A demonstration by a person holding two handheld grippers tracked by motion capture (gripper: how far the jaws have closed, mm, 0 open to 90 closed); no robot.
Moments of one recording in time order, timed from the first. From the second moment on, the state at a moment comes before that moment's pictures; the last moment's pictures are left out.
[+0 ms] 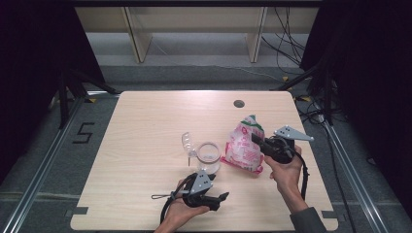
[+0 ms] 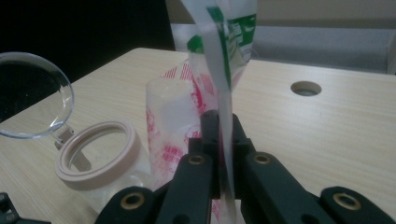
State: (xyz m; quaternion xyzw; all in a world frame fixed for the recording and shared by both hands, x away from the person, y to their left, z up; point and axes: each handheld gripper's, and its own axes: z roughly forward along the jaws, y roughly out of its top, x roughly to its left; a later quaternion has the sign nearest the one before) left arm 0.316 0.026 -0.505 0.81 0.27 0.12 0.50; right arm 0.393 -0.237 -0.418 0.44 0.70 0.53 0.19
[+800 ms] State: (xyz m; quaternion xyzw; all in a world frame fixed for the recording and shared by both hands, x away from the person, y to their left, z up) left arm 0.332 -0.029 -0.493 0.79 0.29 0.15 0.52; right arm 0.378 -0.245 -0.355 0.39 0.74 0.49 0.23
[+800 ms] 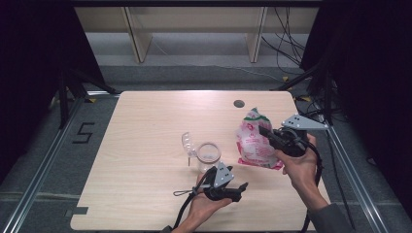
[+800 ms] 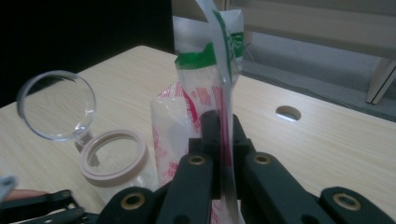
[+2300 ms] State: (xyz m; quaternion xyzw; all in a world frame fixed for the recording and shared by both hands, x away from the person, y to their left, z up) left arm 0.344 -0.058 -0.514 0.69 0.36 0.18 0.60; right arm 0.372 -0.189 -0.319 0.33 0.77 0.49 0.22
